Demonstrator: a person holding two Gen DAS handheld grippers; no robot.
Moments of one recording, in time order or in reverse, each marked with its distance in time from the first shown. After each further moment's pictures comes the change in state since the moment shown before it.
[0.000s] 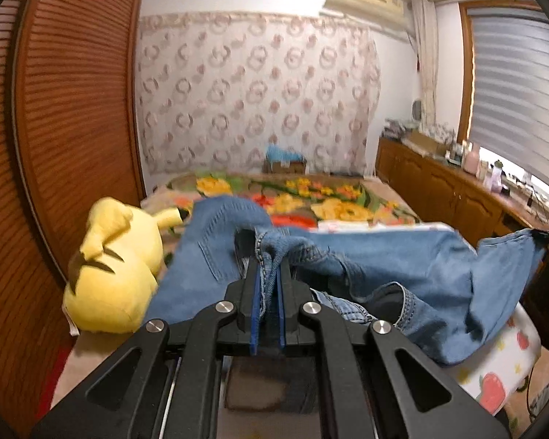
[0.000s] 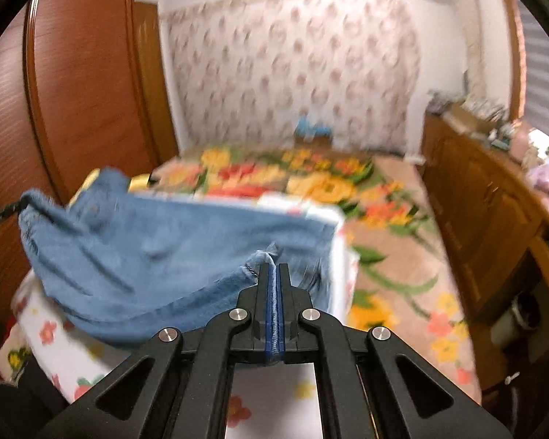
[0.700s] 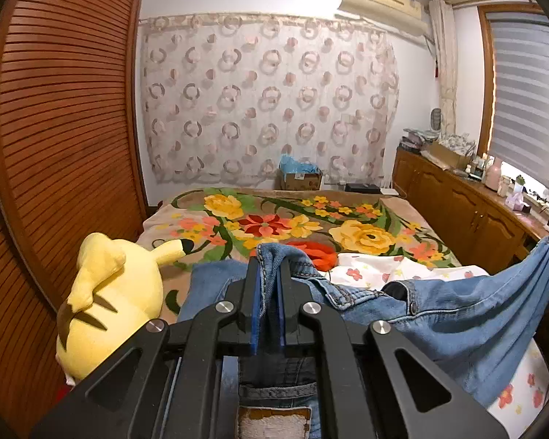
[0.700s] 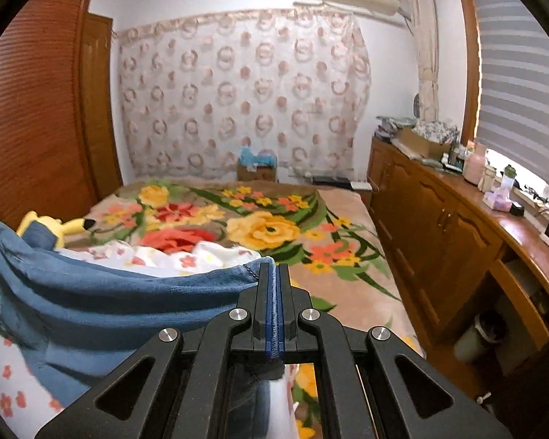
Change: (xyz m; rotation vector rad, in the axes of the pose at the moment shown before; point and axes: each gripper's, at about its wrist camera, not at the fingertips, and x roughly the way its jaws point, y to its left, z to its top) left arm 0.123 0.020 0.081 -0.005 -0.004 0.046; right arm 0.058 0.033 0.040 0.018 -0.065 -0.224
